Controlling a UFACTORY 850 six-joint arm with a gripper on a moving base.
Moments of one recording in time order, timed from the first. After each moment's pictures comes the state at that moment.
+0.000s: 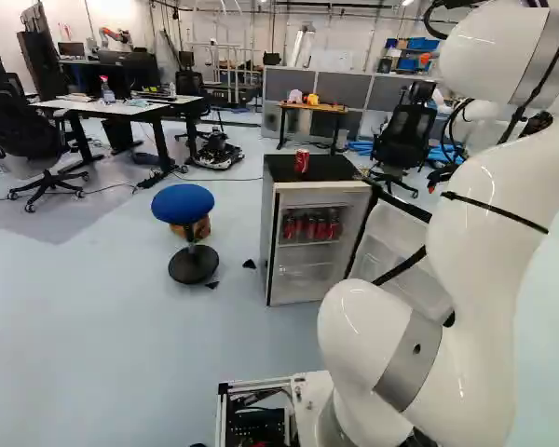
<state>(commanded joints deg) -49.8 -25.6 -76.9 5.5 -20.9 0.0</state>
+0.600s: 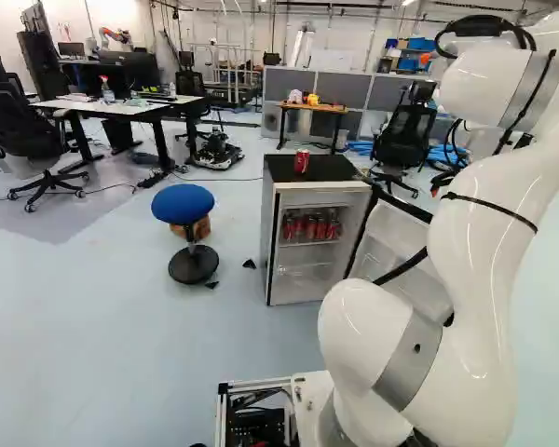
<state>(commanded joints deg) -50.7 -36.2 -88.1 5.5 -24.0 0.0</state>
